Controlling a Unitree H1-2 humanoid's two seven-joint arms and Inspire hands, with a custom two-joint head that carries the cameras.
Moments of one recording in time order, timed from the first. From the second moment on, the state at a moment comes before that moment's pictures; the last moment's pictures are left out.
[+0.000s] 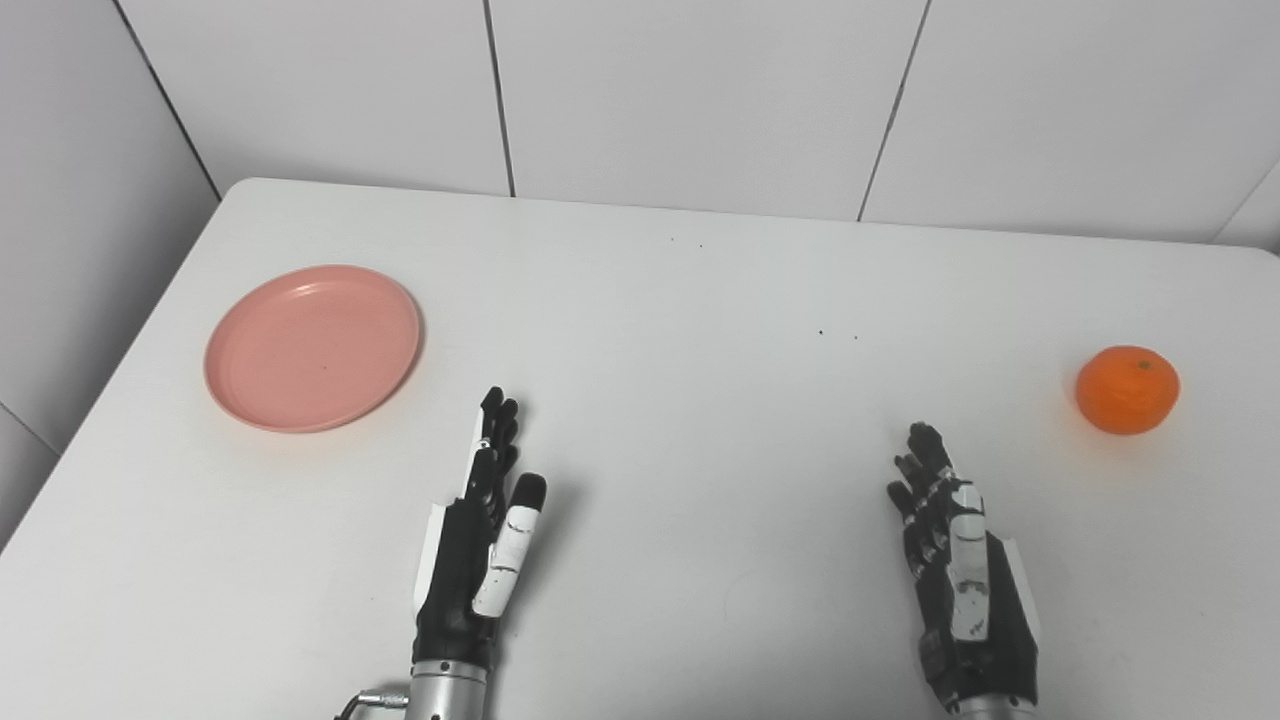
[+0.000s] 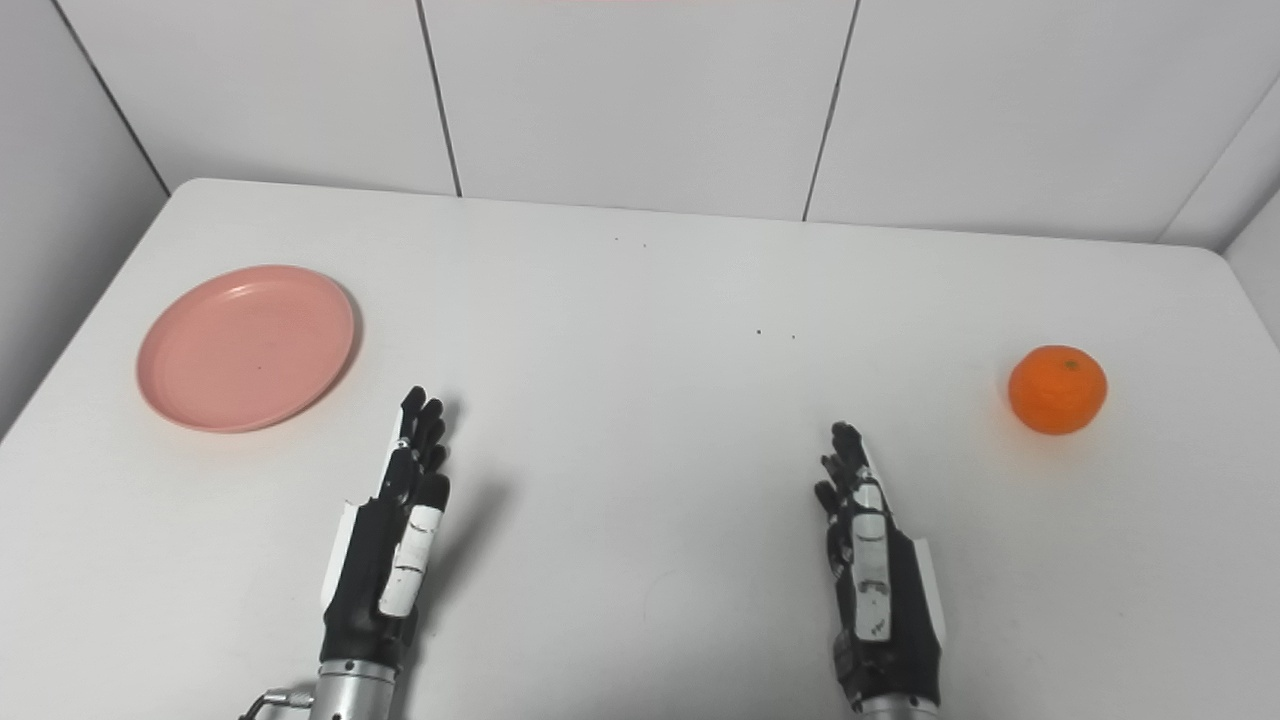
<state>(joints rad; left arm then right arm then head) 0.27 -0.13 -0.08 -0.20 0.21 -0.19 0.00 0.26 0.10 0.01 -0.30 0.10 0.06 0.10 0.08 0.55</state>
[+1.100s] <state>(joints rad) 0.25 -0.15 -0.09 -0.17 0.23 -0.26 0.04 0.25 0.10 -0.03 -0.22 0.11 -0.05 0.15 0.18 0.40</state>
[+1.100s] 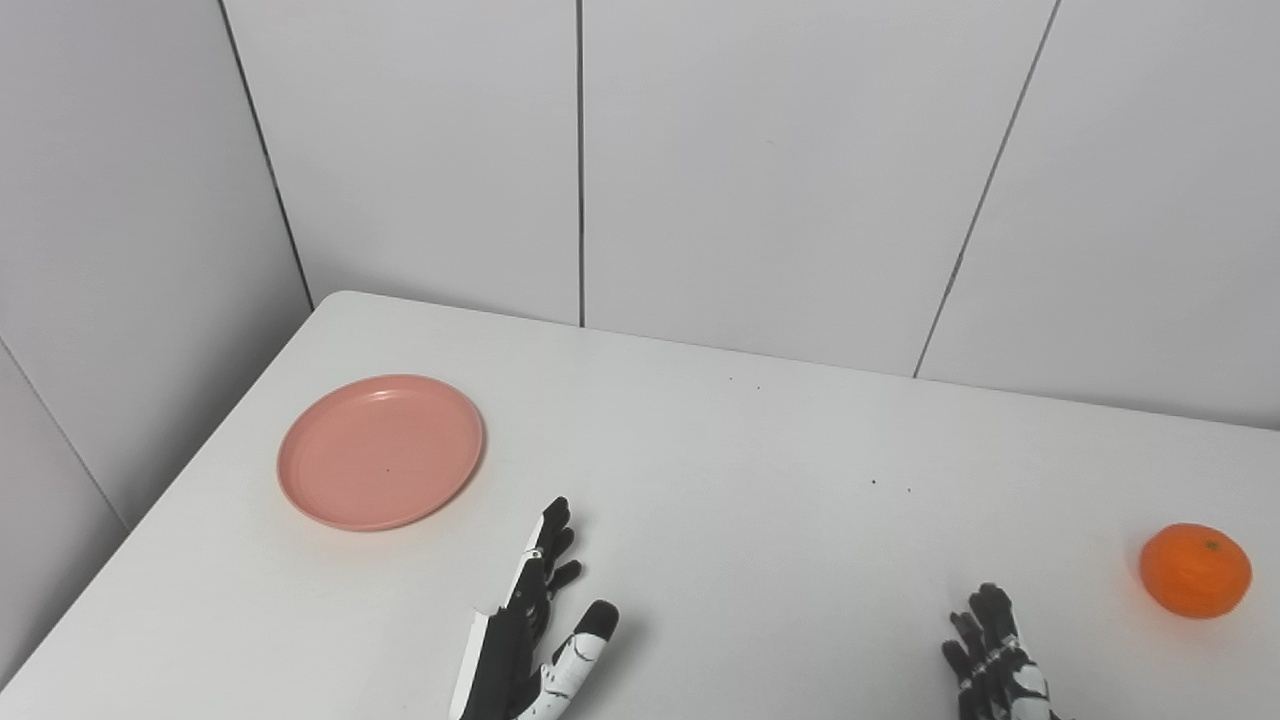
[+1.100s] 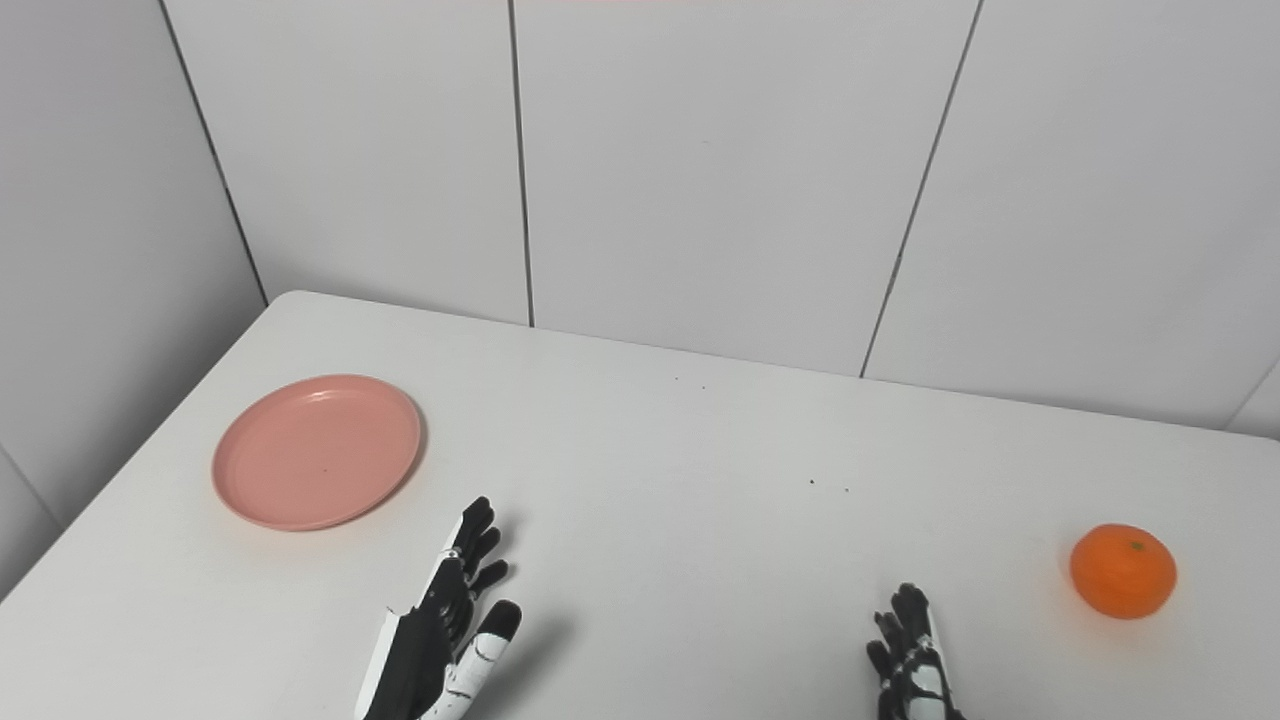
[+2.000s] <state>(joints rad) 0.22 -0.14 -0.05 -0.25 -0.06 -0.06 -0.06 0.25 0.10 -0.03 -0.23 0.13 -0.04 0.14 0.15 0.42</state>
